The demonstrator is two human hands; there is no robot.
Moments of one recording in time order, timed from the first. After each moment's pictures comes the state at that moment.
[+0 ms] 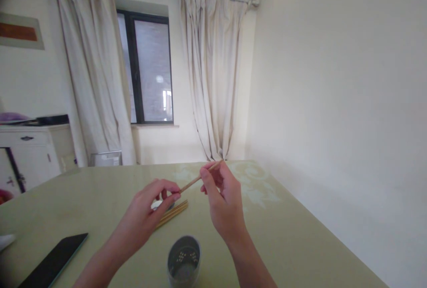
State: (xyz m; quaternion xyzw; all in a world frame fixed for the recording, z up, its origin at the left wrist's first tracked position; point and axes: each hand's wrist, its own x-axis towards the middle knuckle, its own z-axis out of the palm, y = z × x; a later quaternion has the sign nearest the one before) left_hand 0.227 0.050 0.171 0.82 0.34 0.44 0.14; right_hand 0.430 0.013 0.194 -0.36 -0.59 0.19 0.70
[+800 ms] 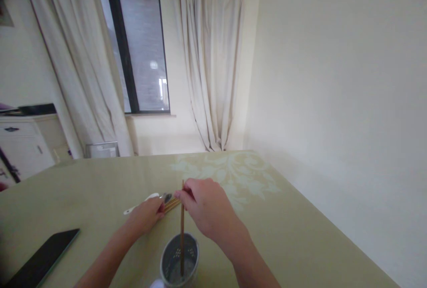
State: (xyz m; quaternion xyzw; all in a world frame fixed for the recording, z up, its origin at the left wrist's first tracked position) left_hand 0.200 0.139 0.047 0.80 0.59 0.02 0.08; right_hand 0.423 0.022 0.187 -0.55 -0.75 0.16 0.33
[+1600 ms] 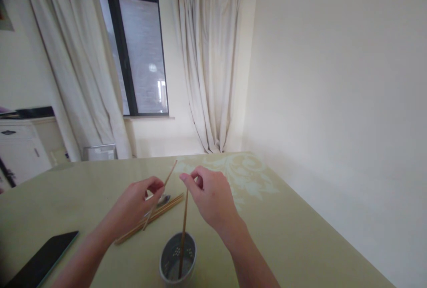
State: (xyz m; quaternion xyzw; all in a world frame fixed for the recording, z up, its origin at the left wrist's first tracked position) left_hand 0.207 0.095 0.145 0.81 0.49 0.28 0.16; right_hand 0.431 0.026 0.193 -0.57 -0.69 0.09 0.44
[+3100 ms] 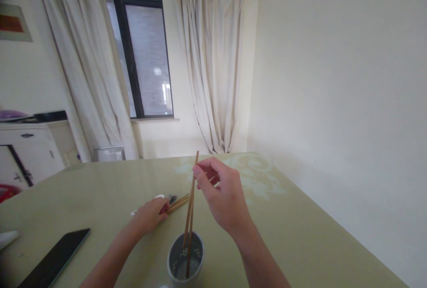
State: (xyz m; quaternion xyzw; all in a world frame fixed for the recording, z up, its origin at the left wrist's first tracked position) left_hand 0.192 0.143 0.048 0.81 0.58 0.03 0.09; right_hand 0.435 0.014 0.199 -0.43 -0.64 0.20 0.60
